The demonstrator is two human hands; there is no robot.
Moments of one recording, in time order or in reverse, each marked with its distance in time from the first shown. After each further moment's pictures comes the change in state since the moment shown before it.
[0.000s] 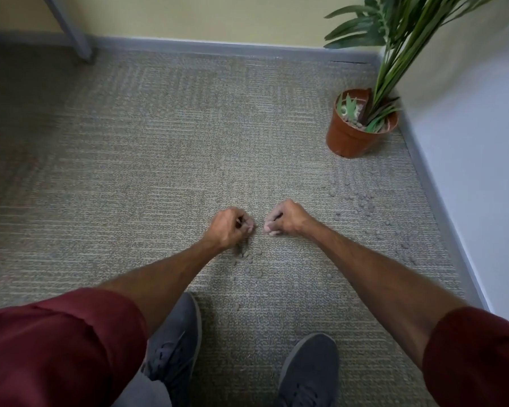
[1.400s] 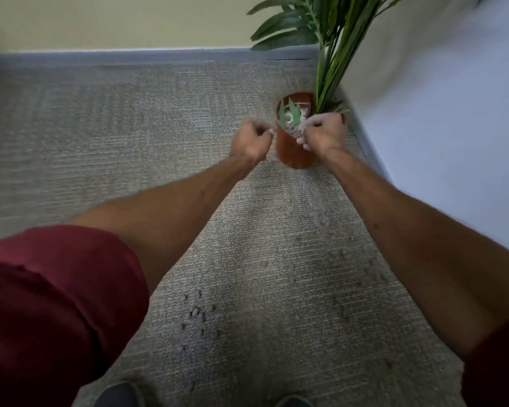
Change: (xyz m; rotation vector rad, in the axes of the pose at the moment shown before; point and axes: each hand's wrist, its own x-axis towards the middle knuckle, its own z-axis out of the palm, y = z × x) left_hand 0.241 0.216 -0.009 -0.509 0.118 -0.019; right_hand 0.080 -0.011 -0.255 0.217 0.901 0.091
